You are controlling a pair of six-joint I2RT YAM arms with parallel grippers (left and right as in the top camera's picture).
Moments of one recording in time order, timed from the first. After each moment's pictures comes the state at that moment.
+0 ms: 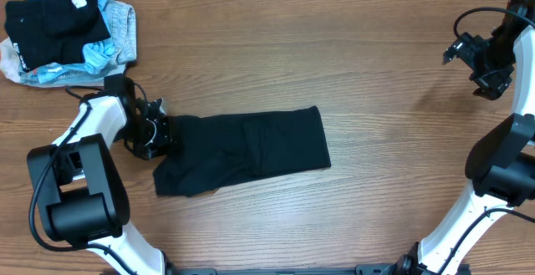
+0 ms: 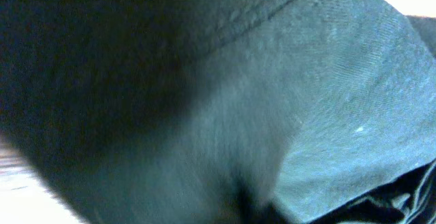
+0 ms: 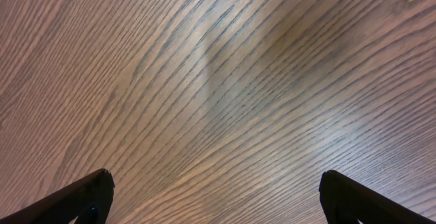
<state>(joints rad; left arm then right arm) 0.22 1.91 1.15 -0.88 0.38 0.00 -0.38 2.17 2.09 -1.37 -0.12 0.41</state>
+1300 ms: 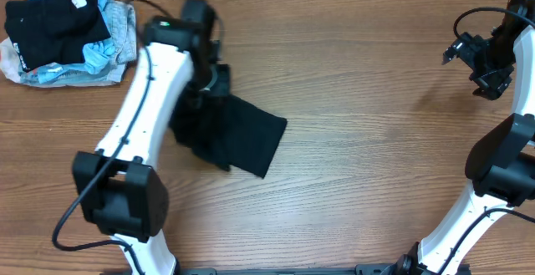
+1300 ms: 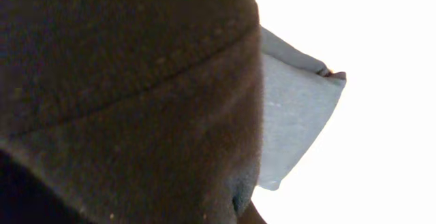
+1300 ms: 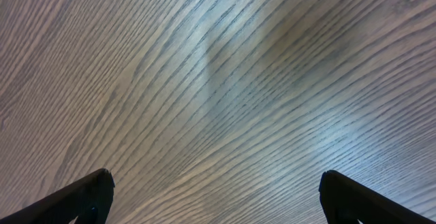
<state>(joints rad) -0.28 1.94 1.80 -1.33 0.13 -0.24 -0.38 2.17 2.09 -1.37 -0.12 0.41</state>
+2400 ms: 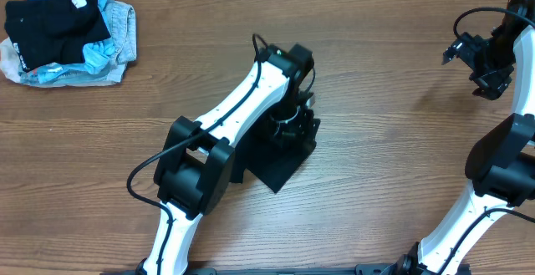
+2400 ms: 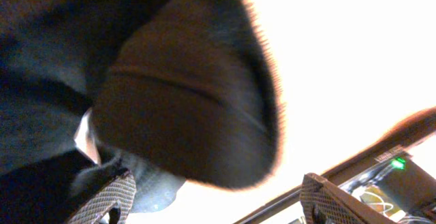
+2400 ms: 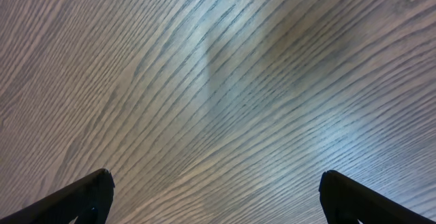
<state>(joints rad) -0.60 2.22 1.91 -1.37 0.41 -0.22 -0.38 2.17 2.09 -1.37 -0.13 0.41</state>
